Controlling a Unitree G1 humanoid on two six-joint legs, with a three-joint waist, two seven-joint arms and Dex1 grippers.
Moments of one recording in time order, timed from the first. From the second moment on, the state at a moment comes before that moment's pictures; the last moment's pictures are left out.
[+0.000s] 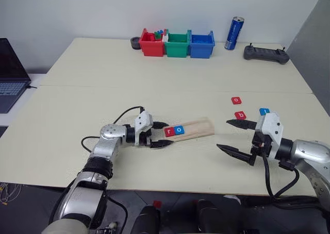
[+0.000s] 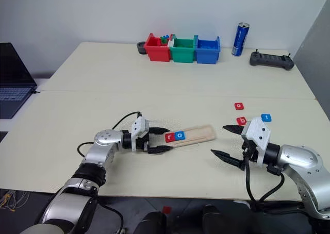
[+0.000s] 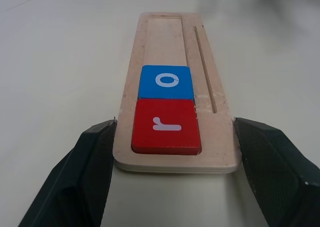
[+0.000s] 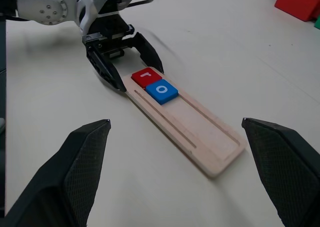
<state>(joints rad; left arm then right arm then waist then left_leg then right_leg) -0.62 0.39 -0.12 0.72 -0.17 -0.20 -1.35 -0.04 -0.78 -0.13 -0.53 0.50 0.46 0.90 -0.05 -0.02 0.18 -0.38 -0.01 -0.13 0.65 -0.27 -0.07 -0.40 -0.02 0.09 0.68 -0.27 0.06</state>
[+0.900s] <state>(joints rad) -0.68 0.33 -0.16 0.86 -0.14 -0.38 -1.50 0.00 -0.80 -0.13 -0.51 0.49 0.41 0.98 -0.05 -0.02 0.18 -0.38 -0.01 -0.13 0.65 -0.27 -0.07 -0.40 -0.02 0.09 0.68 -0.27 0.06</state>
